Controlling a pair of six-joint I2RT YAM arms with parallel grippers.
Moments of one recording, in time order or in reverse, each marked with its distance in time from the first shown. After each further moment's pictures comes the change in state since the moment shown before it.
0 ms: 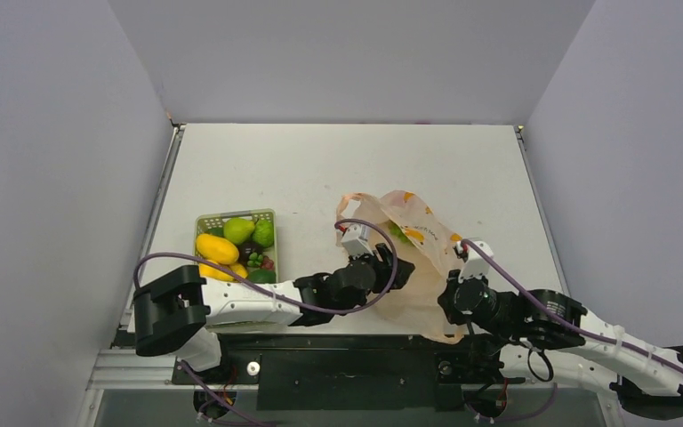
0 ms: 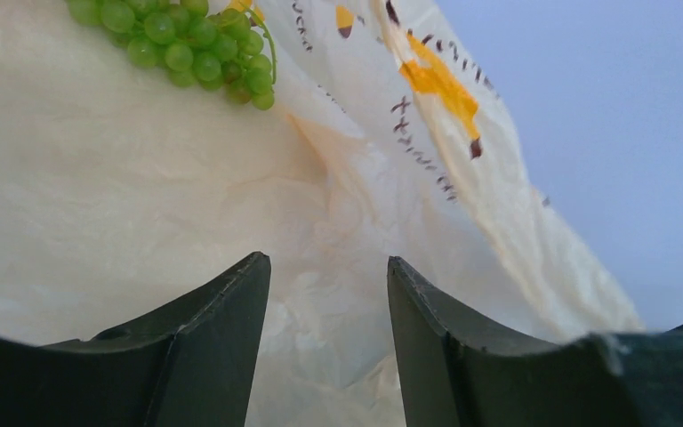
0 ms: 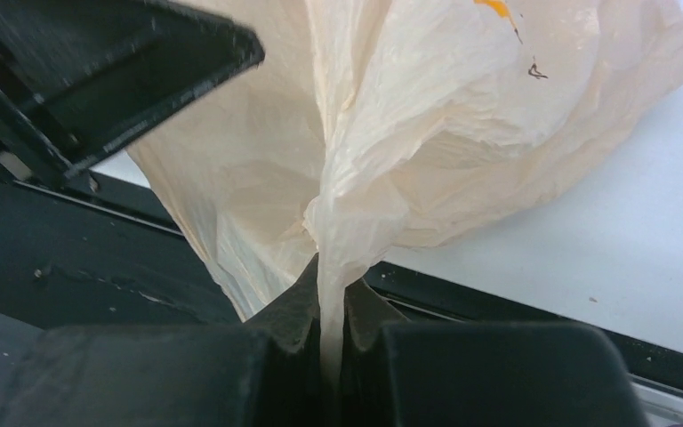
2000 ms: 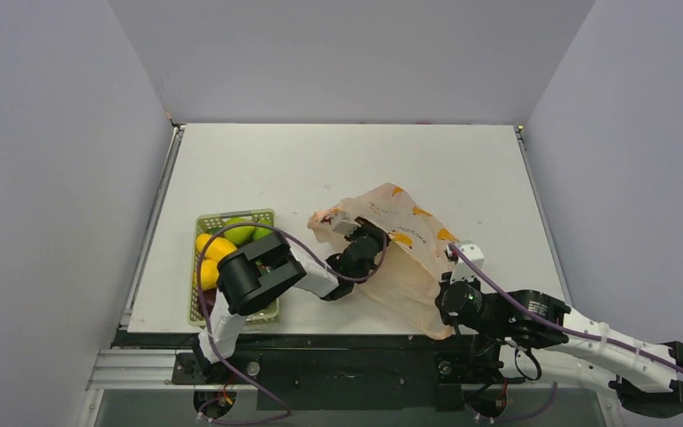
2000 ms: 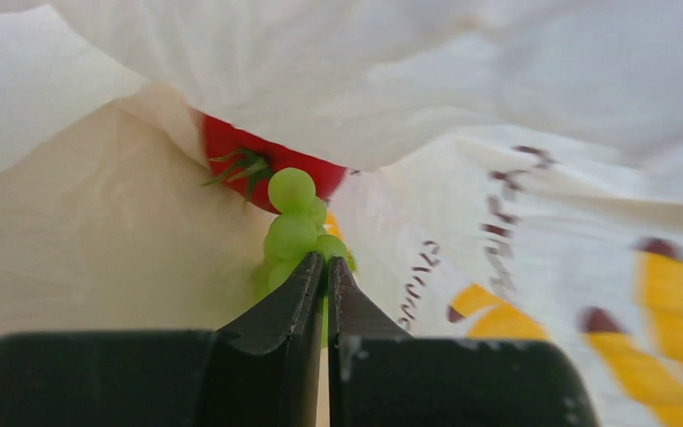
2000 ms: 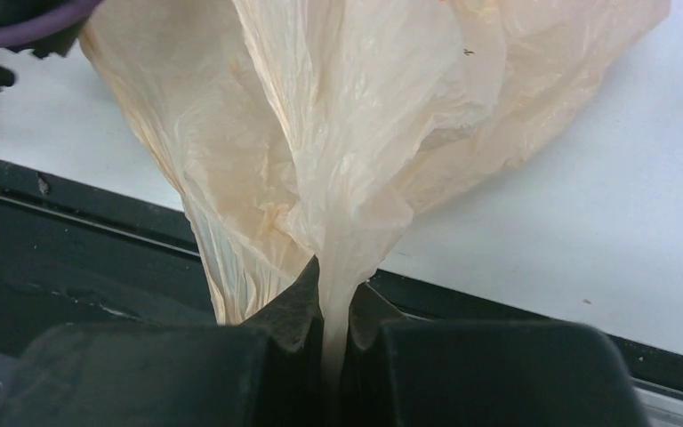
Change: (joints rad) left arm 0.247 0.582 0.142 0.598 -0.228 -0.162; right arm 0.002 0.019 -0.103 0.048 -0.003 -0.004
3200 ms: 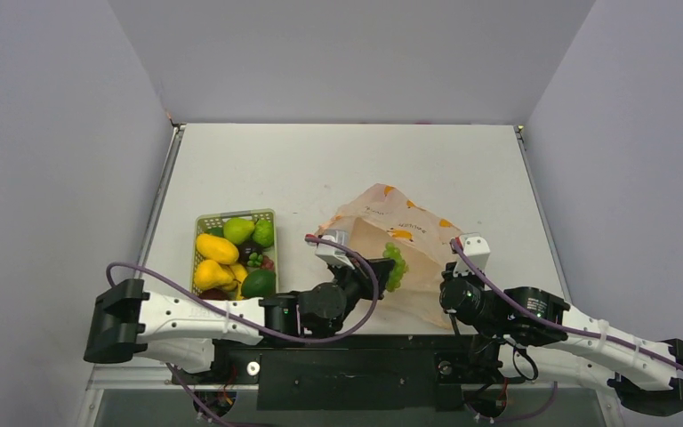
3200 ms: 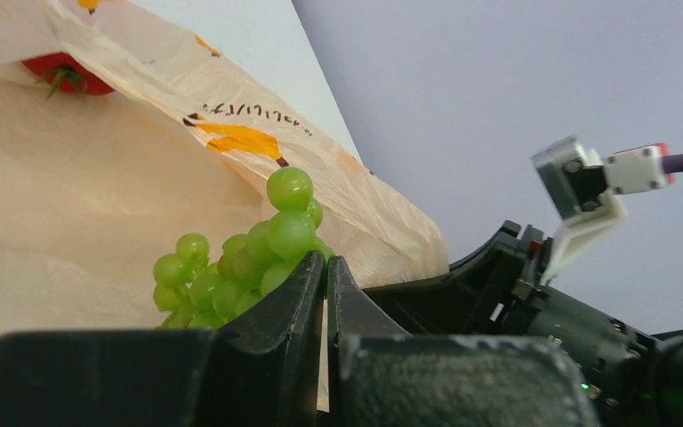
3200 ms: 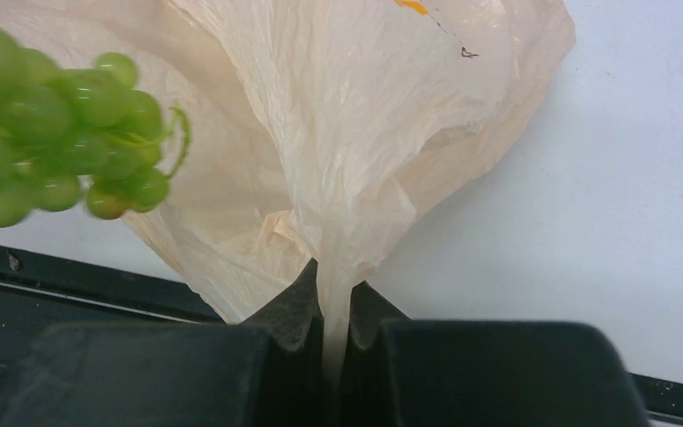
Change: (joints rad) left arm -0.426 -0.800 -0.174 -0.533 -0.111 0.373; right arm 0.002 0.043 0.037 0.011 0.182 -0.016
